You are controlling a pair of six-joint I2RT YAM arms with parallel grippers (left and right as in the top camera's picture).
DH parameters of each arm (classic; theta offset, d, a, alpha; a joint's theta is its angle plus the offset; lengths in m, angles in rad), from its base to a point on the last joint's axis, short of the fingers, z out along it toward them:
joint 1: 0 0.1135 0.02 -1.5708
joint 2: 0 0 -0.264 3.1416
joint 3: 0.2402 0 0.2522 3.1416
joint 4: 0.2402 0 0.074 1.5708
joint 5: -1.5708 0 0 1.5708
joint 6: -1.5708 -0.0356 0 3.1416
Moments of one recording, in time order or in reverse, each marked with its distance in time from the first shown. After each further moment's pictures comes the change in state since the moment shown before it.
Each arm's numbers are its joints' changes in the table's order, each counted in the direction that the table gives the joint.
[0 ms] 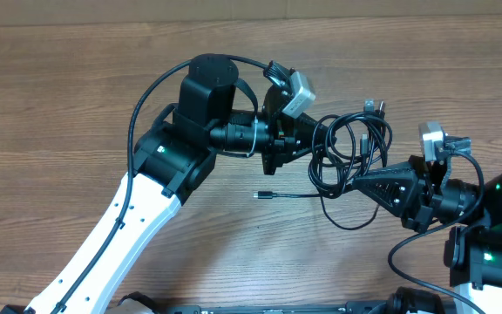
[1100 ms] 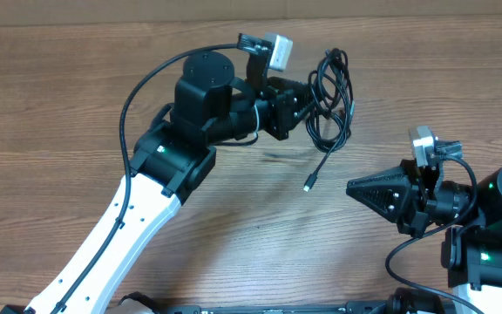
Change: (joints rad) left arm 0.001 0.000 0.000 -0.124 0.386 0.483; right arm 0.048 0.000 0.000 0.022 0.027 0.044
